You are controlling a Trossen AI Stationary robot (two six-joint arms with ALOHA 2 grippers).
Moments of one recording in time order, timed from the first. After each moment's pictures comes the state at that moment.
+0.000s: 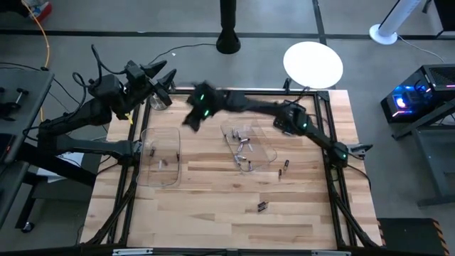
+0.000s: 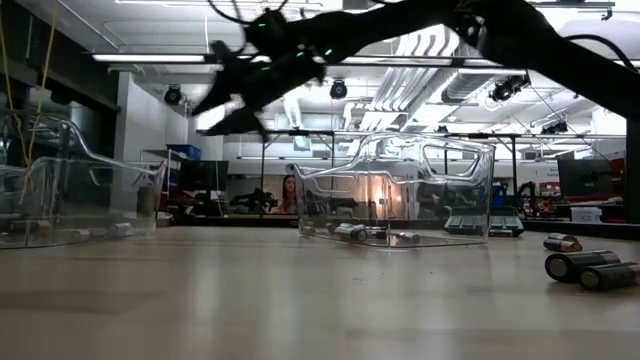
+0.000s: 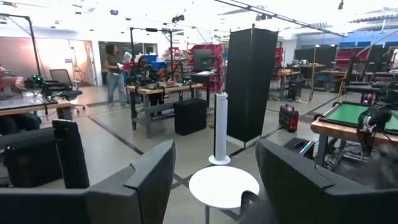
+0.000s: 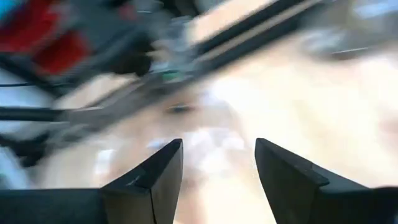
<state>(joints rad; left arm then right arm) 0.27 0.86 1.10 -0.11 -0.54 0.08 -0.30 2.44 2.35 -0.52 -0.36 0.30</state>
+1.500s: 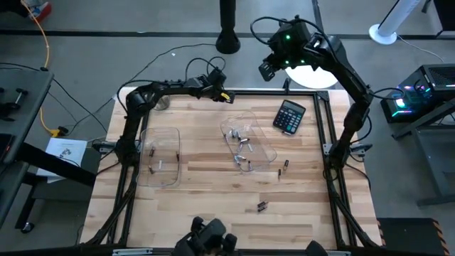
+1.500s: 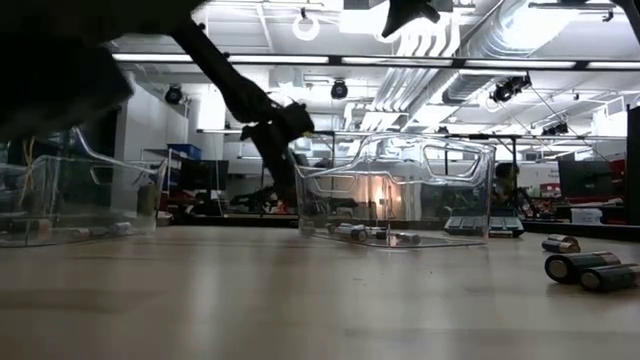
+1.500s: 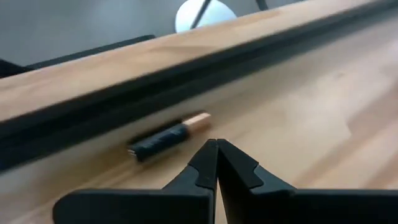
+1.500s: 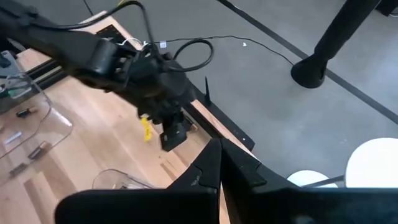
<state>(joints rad) 0.68 2.15 1.49 -0.28 0.02 -0.53 -0.56 1.77 2.35 -1.31 0.11 0.10</state>
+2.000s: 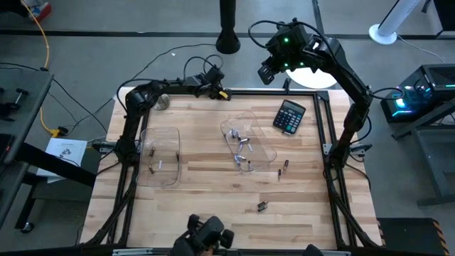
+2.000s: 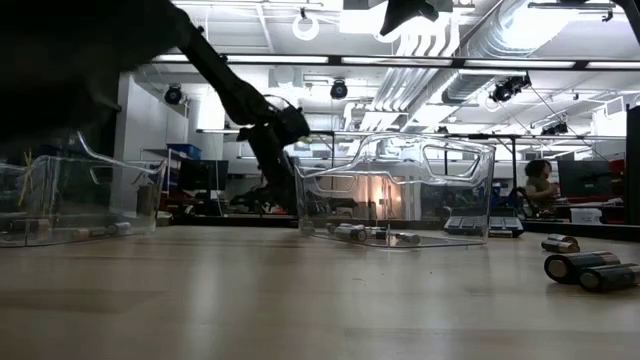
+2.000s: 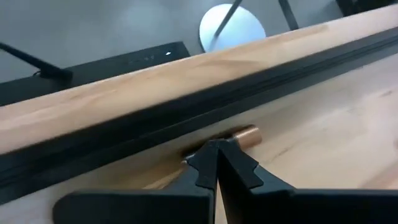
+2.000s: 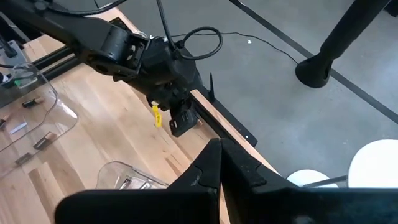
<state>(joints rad) 0.70 2.16 1.49 -0.30 -0.05 -0.53 -0.54 1.77 2.35 -1.32 0.11 0.10</state>
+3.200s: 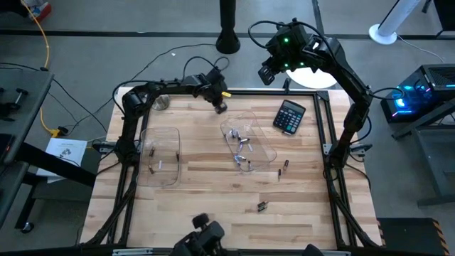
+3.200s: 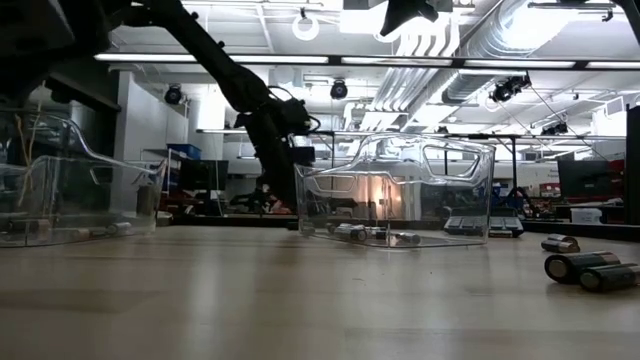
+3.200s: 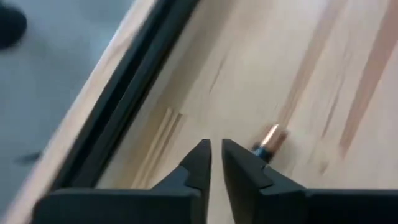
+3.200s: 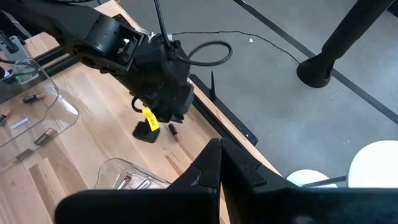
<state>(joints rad) 0.67 2.10 1.49 -0.47 0.04 0.20 -0.54 1.77 2.35 -1.33 0.10 0.09</state>
